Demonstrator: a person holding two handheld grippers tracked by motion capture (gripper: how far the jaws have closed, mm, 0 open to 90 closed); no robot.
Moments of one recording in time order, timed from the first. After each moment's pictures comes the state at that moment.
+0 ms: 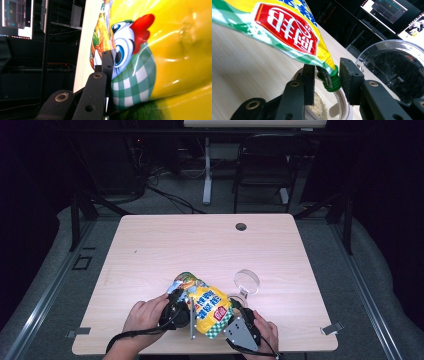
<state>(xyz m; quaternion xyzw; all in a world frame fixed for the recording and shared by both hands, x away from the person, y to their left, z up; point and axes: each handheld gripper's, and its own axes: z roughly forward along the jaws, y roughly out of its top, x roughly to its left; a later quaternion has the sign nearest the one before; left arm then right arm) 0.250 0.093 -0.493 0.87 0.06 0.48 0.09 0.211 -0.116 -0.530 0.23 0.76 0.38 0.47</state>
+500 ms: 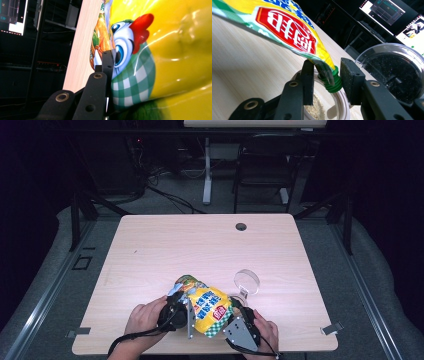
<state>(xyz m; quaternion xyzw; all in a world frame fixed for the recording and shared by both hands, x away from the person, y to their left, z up) 0.251 0.098 -0.503 0.87 0.08 0.47 0.13 0.211 -0.115 -0.528 0.23 0.76 0.38 0.48</state>
